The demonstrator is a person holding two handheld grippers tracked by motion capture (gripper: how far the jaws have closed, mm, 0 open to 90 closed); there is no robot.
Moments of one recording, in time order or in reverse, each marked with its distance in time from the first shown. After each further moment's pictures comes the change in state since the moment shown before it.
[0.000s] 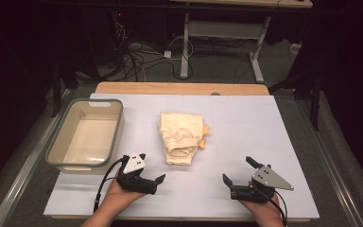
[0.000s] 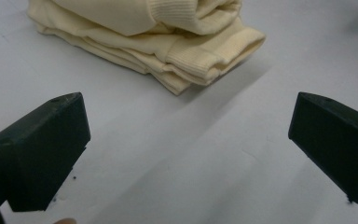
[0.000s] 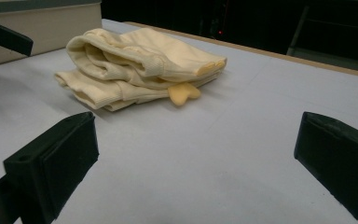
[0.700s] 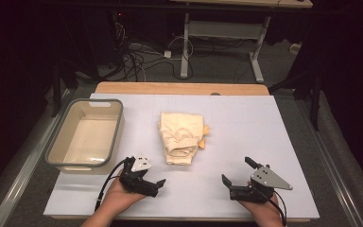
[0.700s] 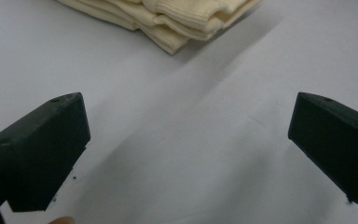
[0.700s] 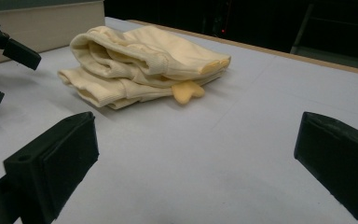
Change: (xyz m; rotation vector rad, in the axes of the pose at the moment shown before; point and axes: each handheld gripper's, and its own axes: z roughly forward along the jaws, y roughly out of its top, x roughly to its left) left arm -0.001 -0.001 0.010 0.155 -0.006 0.019; right arm 0.001 0.000 0.001 0.007 0.012 -0.002
